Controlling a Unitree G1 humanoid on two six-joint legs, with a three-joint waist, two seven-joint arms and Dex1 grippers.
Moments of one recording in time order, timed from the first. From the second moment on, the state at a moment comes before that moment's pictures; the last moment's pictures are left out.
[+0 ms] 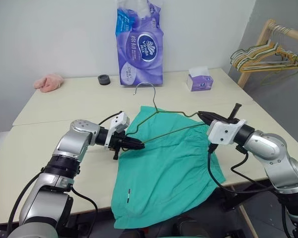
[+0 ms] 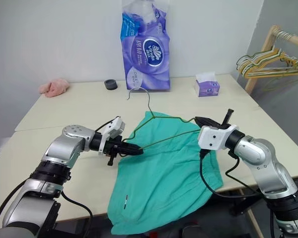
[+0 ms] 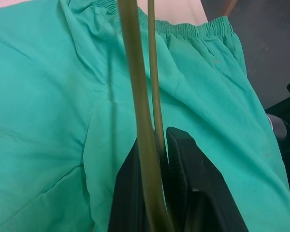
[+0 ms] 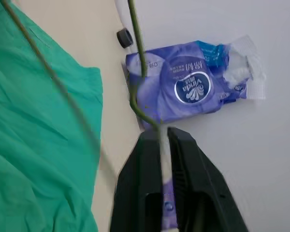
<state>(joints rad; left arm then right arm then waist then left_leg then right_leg) -0.64 0.63 -0.19 0.37 -0.23 0.44 -1.46 -0.28 -0.73 0.12 -0.31 -0.25 -0.14 0.59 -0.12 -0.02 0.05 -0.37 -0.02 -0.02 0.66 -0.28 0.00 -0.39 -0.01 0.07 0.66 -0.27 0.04</state>
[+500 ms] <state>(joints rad) -0.61 0.69 -0.28 0.31 -0.07 0.10 -1.44 -0.22 -0.91 -0.05 -0.55 0.18 0.49 0.89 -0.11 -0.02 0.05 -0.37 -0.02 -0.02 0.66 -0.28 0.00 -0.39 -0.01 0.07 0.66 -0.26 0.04</state>
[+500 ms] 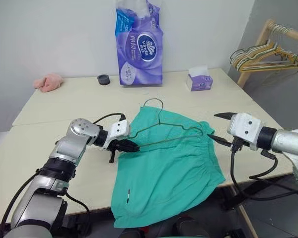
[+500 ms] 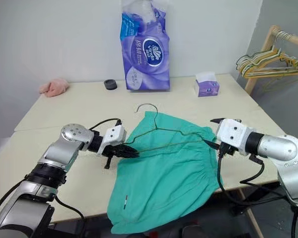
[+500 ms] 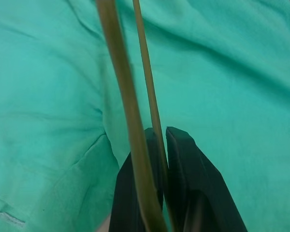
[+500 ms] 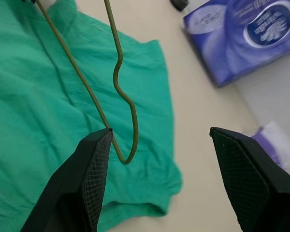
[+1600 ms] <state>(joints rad) -0.59 0.67 -0.35 0.19 -0.01 -0.06 -1.42 -0.42 -0.96 0.39 -0.49 0.18 0.81 1.02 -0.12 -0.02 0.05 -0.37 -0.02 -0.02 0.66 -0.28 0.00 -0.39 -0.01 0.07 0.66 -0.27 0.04</state>
